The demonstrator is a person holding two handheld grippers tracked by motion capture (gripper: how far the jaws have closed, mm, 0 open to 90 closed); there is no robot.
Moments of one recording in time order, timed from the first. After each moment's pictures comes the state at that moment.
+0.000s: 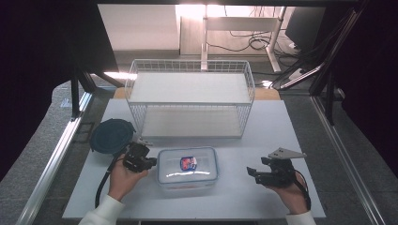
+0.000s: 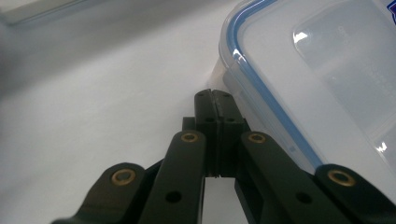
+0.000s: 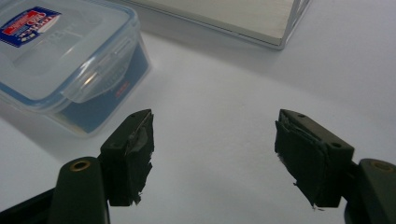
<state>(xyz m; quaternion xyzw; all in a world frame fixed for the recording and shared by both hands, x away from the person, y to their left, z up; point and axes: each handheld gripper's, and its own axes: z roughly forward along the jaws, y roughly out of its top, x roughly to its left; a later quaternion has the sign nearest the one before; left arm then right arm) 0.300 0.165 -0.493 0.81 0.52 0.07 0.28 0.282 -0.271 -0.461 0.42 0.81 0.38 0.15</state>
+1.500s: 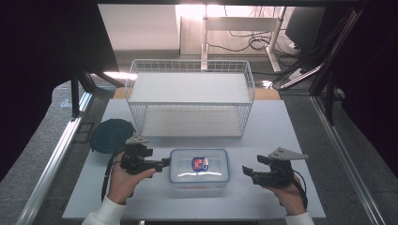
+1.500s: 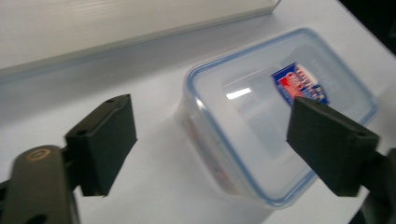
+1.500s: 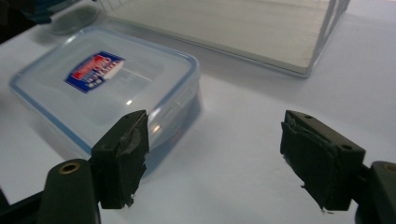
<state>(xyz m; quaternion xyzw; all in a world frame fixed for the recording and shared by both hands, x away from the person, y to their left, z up) 0.271 0.161 -0.451 0.75 0.51 0.06 0.42 0.277 -0.264 -0.455 0.40 0.79 0.44 0.14</state>
